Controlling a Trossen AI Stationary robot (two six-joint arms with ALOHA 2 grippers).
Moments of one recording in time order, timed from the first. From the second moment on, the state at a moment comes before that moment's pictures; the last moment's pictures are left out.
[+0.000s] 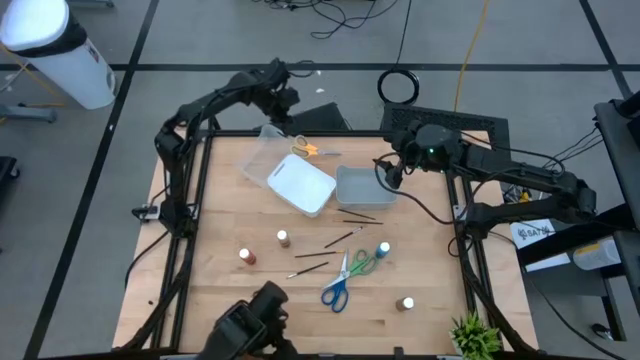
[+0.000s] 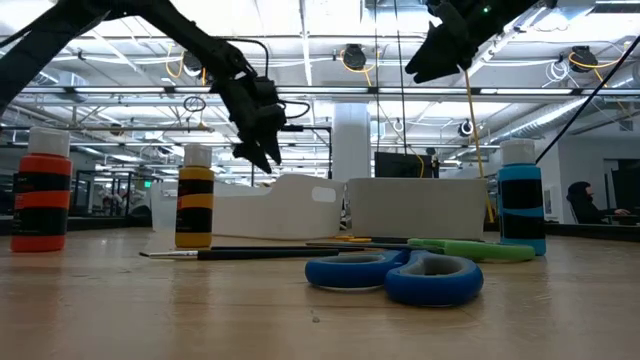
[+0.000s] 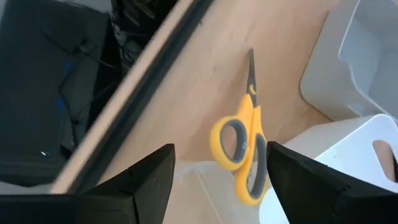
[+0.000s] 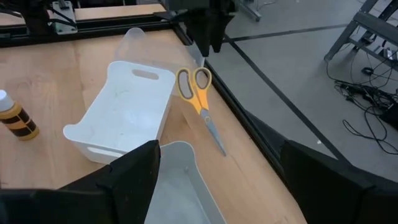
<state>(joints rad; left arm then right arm) 0.87 2.02 1.77 -0.95 0.45 0.22 -0.36 1.03 0.96 -0.39 0.16 -0.06</state>
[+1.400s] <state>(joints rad) 0.82 2.11 1.77 -0.94 0.42 0.31 -0.36 1.03 0.96 -0.39 0.16 -0.06</state>
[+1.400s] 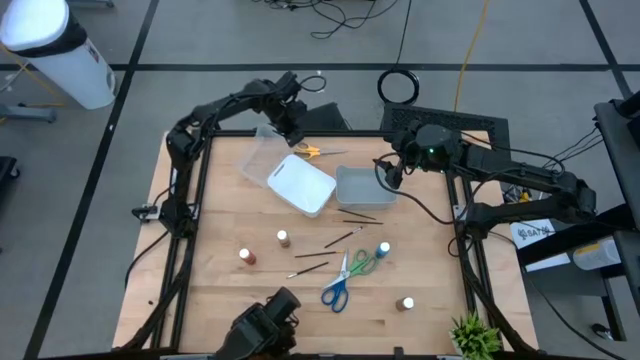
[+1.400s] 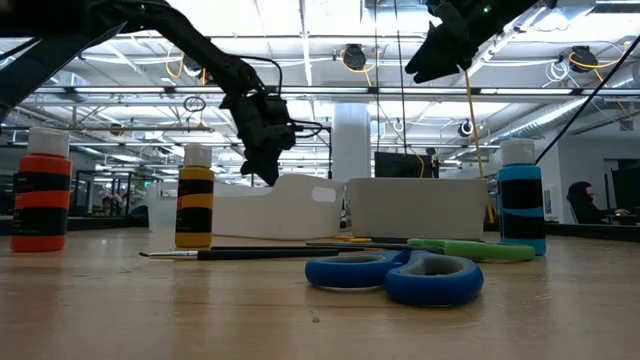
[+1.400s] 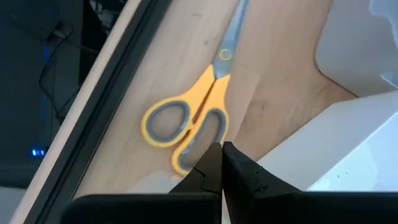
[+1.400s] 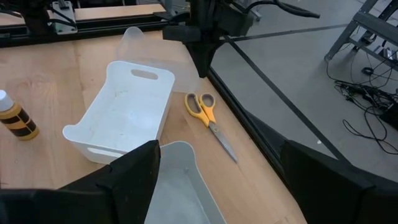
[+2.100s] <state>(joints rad) 0.56 2.11 1.67 -0.73 -0.06 0.52 -0.36 1.04 0.90 -0.24 0.16 -0.12</state>
